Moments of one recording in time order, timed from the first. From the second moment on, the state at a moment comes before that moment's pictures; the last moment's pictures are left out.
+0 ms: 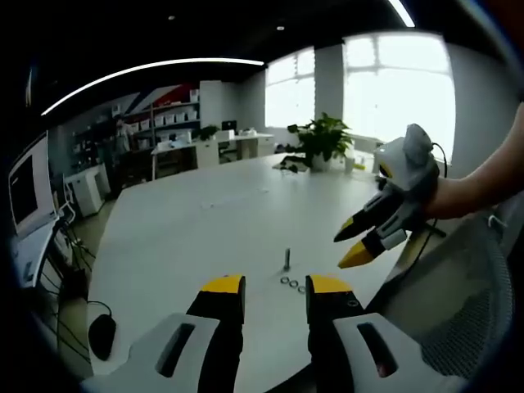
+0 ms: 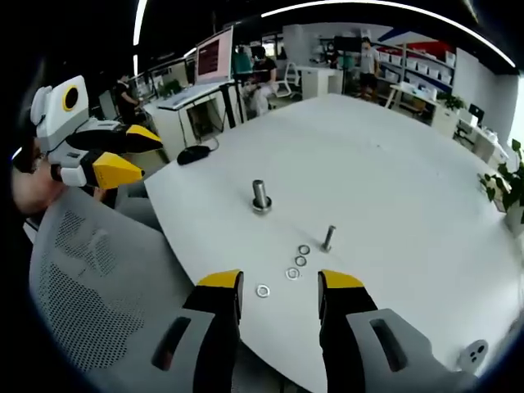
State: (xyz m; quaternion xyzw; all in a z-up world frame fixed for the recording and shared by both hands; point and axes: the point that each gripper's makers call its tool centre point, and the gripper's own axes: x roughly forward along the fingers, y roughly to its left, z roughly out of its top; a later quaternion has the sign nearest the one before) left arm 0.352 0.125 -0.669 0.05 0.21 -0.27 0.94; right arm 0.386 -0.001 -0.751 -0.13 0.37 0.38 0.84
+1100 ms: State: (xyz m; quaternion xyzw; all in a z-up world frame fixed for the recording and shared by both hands) left arm 0.351 0.125 -0.674 0.06 0.21 -0.27 0.94; right arm 0.366 0.018 -0.859 -0.27 0.46 0.46 0.71
